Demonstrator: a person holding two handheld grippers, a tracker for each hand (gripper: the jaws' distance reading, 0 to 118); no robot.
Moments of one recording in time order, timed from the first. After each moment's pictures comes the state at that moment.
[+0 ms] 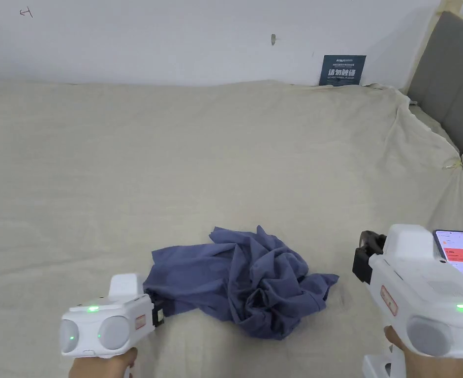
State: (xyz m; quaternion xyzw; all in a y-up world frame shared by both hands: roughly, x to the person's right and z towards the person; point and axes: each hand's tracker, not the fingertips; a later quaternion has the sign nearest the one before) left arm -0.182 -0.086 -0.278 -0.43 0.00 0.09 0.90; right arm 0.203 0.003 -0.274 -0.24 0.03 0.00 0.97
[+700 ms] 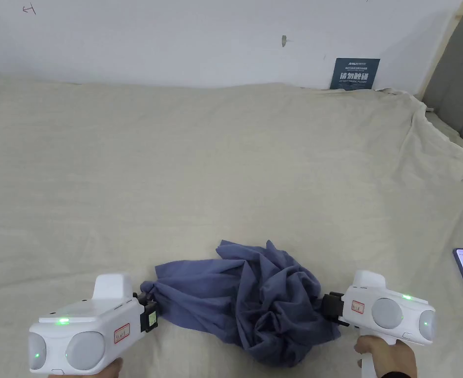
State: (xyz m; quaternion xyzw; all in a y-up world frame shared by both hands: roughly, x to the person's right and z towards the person) left arm -0.201 -0.056 -0.293 -0.40 -0.02 0.10 0.91; right arm 0.203 -0.133 -0.376 -0.49 0.03 -0.10 0.87
